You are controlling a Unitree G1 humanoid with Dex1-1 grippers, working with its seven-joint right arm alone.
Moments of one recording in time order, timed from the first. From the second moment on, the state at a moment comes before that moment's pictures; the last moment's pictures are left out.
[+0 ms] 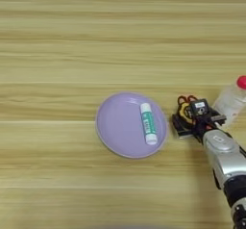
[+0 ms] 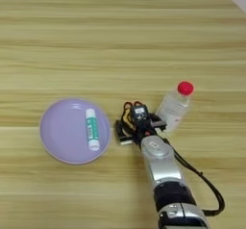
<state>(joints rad) -0.25 -0.26 -0.08 0.69 -0.07 0.04 0.14</state>
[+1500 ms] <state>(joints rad) -0.27 -0.26 -0.09 0.75 -0.07 0.04 0.15</state>
